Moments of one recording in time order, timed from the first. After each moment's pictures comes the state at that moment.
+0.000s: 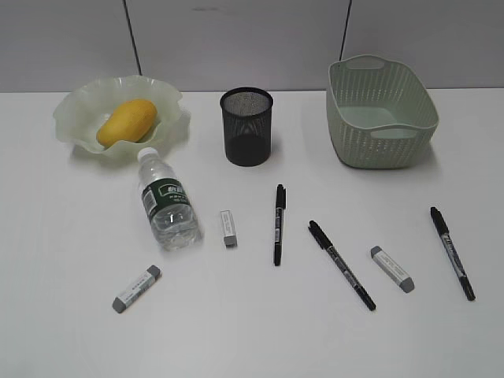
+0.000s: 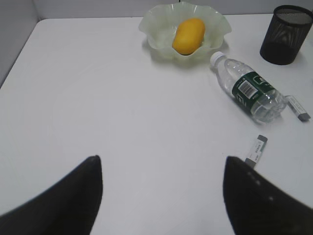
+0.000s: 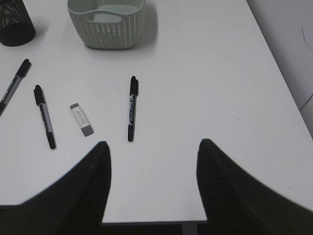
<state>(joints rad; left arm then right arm) -0.05 -0.01 -0.52 -0.02 1.07 -0.02 -0.01 -0.01 -0.51 0.02 1.04 -0.04</state>
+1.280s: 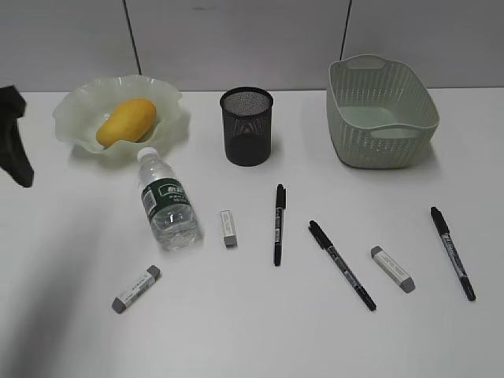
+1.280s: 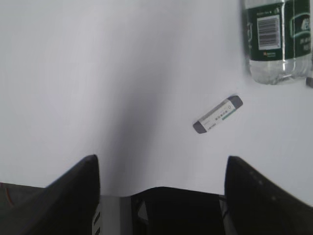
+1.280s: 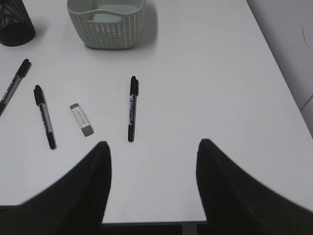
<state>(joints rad) -0.20 1.41 -1.13 -0.11 1.22 -0.41 -0.01 -0.01 -0.51 0.02 1.04 -0.04</state>
